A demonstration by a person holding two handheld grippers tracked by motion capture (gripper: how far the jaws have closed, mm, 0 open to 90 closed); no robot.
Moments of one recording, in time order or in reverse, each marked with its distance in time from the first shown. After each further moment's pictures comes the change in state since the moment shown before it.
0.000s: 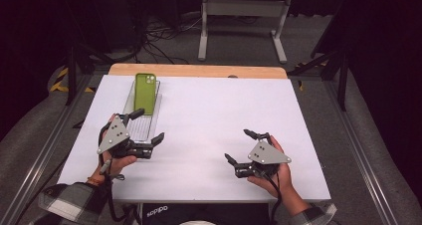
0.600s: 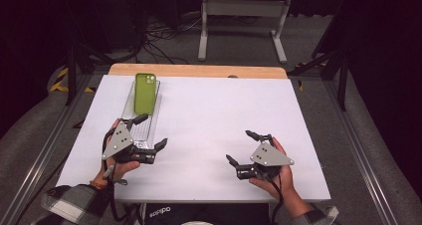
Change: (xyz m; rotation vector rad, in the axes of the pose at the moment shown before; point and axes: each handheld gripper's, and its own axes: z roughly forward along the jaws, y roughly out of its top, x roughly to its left) left arm -0.012 -0.008 0.001 0.012 -0.017 0.014; right arm 0.001 -0.001 -0.006 -0.008 -0.009 0.015
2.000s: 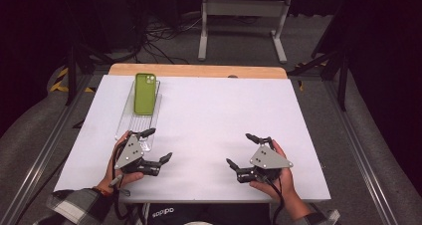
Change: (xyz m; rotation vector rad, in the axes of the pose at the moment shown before) left arm -0.016 -0.040 0.007 0.111 -0.057 0.015; right arm 0.004 -0.006 -0.001 0.026 0.015 -0.010
